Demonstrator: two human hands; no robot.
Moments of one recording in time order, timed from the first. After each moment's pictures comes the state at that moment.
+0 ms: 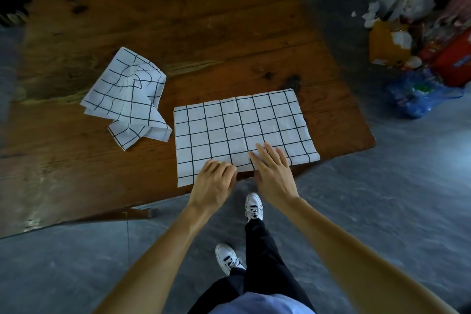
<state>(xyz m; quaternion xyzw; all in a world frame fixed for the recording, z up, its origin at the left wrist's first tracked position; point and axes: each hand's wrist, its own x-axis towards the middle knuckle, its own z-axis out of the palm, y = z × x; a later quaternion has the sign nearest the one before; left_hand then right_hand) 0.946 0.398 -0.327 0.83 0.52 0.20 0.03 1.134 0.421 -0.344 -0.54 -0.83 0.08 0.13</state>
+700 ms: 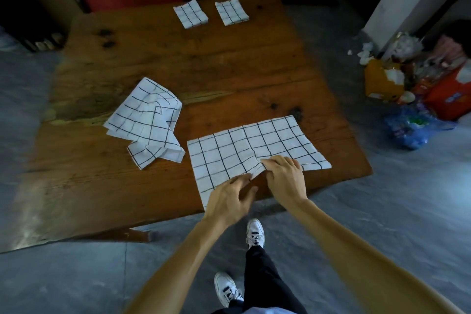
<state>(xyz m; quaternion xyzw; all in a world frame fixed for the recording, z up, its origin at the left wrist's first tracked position) 0.963 0.401 -0.274 0.71 0.63 0.19 0.25 1.131 0.455 -0.285 -0.60 -0.77 0.11 0.16</state>
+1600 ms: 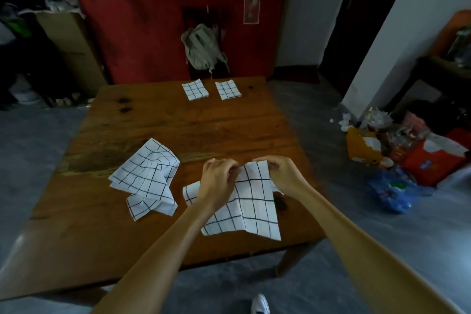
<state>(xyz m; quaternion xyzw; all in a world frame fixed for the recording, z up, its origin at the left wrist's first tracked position) 0.968 0.507 -0.146 0.72 0.59 0.35 0.09 1.162 0.537 -0.117 -0.50 -0.70 0.42 0.29</state>
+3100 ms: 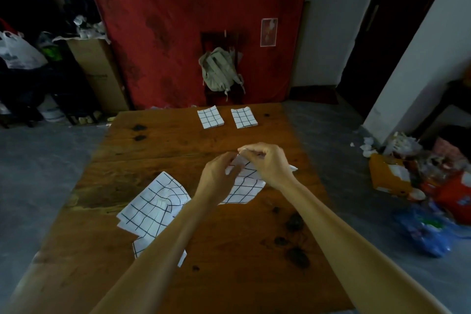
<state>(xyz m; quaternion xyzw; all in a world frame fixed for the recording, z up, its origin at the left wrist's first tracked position) 0.923 0.611 -0.077 0.69 0.61 0.38 0.13 1.073 0.657 -0.052 -0.44 -0.74 0.34 0.38</state>
